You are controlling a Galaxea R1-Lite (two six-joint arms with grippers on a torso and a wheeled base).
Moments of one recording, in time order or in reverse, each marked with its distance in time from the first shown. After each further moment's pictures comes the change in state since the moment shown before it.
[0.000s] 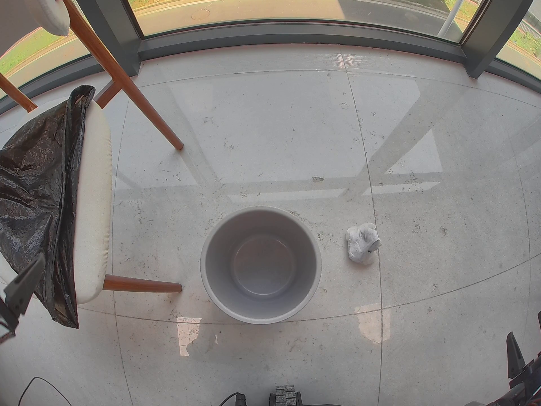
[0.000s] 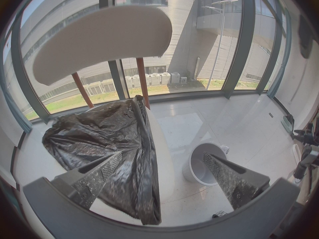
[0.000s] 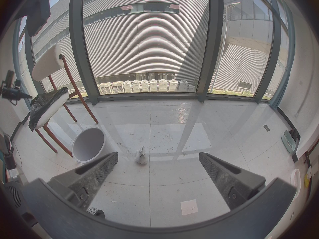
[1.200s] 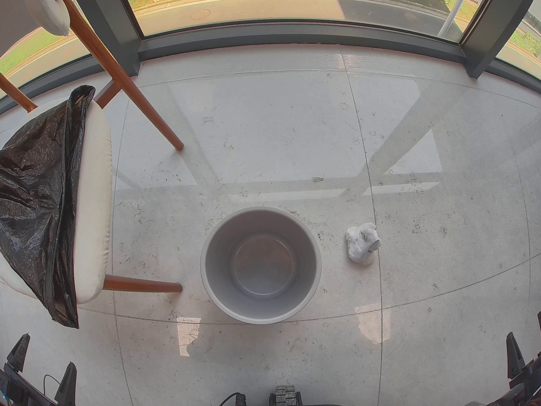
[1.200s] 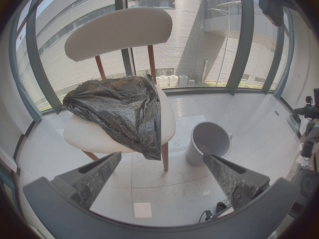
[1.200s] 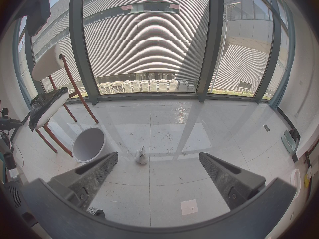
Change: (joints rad) left arm 0.003 -0.595 0.446 0.125 0.078 -0.030; right arm 0.000 0.000 0.000 0.002 0.000 0.000
